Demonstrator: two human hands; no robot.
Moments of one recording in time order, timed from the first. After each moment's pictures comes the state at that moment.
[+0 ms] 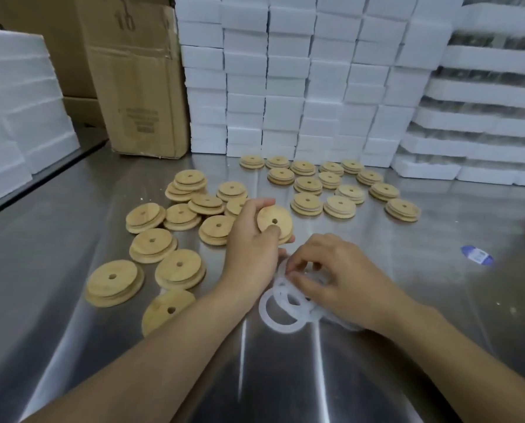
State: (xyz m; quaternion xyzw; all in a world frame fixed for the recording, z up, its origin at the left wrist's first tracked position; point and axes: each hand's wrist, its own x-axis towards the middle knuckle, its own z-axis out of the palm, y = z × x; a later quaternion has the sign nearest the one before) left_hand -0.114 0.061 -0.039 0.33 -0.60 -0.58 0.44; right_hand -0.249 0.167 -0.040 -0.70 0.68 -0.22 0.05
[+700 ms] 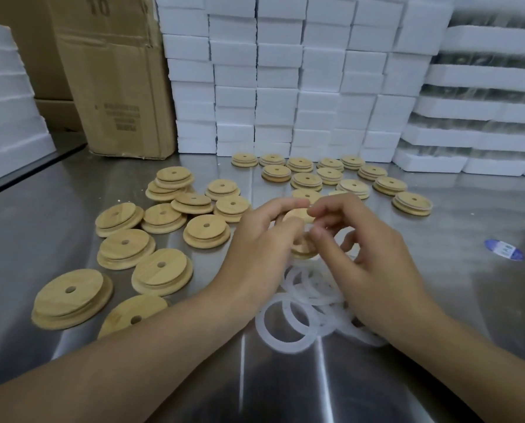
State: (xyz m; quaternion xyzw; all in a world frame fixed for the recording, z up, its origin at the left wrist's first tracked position) left_hand -0.112 0.062 -0.044 0.24 -0.68 -0.60 0.36; right_hand -0.241 0.166 -0.051 -0.60 0.62 -0.50 -0.01
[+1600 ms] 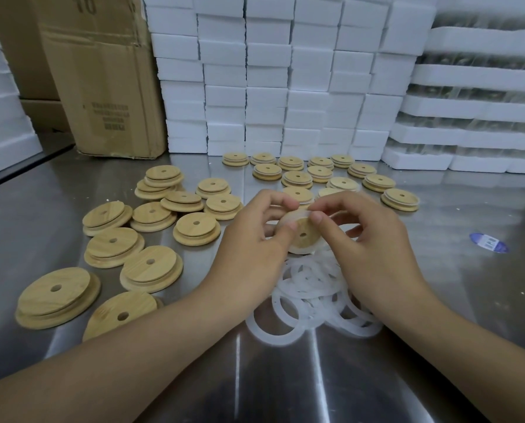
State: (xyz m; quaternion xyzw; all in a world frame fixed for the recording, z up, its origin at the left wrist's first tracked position) left_hand -0.116 0.060 -0.056 0.23 -0.73 -0.52 0.38; right_hand -0.249 0.163 -0.047 -0.51 0.67 -0.54 -0.01
